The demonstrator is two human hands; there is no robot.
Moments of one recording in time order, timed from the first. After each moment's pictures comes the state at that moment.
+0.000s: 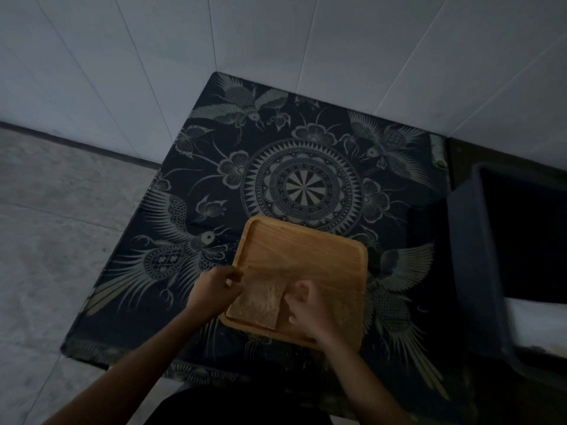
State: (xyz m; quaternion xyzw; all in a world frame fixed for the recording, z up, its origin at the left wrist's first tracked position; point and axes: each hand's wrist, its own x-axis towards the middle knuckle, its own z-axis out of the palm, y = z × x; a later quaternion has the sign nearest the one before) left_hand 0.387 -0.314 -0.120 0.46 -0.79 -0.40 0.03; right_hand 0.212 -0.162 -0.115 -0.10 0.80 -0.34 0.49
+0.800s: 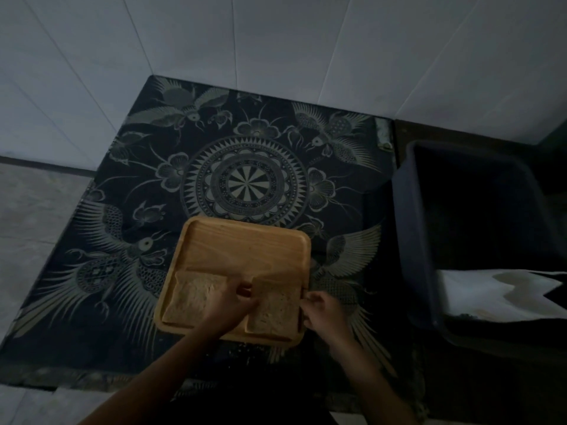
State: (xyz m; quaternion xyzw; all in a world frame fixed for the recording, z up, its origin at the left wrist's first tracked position) left_hand 0.267 -0.208 -0.121 0.47 -0.69 -0.55 -0.03; right_hand 0.106 -0.045 -0.114 0.00 0.81 -0.38 0.44
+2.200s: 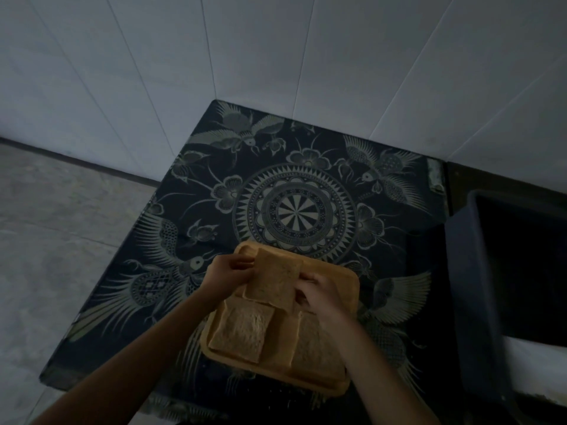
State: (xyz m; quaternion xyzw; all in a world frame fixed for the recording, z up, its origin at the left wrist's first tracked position) left_hand 0.300 -0.352 -0.093 0.53 -0.61 -0.59 0.07; right_hand 0.127 -0.210 -0.092 -0.05 0.75 -0.42 0.51
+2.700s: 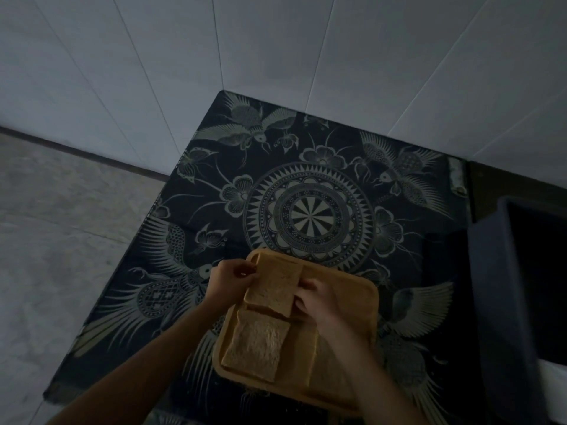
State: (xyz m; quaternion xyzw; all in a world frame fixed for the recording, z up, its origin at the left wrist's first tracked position) left_hand 0.308 -0.383 -0.119 0.51 -0.70 -0.49 0.06; right_hand 0.142 -0.254 -0.137 -0.01 0.77 -0.39 0.50
